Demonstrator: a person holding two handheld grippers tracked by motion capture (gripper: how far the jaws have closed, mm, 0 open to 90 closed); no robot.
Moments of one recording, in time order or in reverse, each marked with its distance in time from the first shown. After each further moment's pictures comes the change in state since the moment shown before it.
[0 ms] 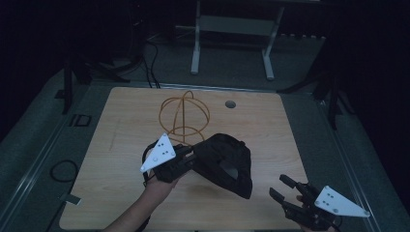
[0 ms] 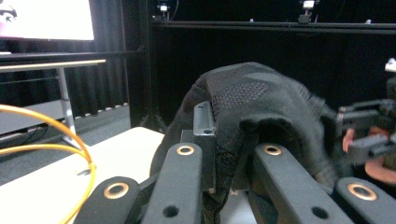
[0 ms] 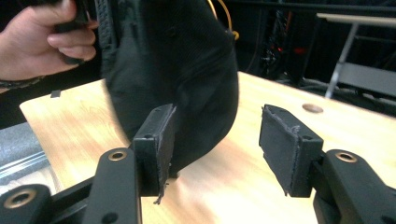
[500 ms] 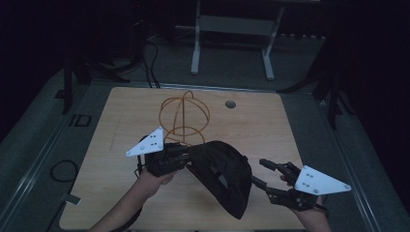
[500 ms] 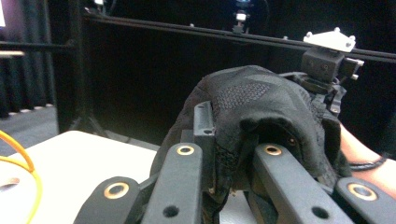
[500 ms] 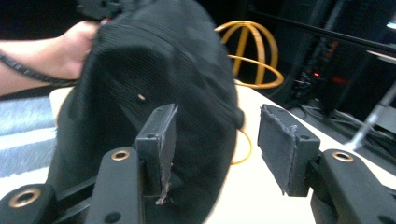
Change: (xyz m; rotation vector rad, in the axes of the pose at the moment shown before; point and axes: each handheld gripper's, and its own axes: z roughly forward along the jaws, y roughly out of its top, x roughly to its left) left arm 0.026 0.001 -0.008 -0.006 -0.249 -0.066; right arm 0.008 0.054 0.043 0.013 0.161 -0.184
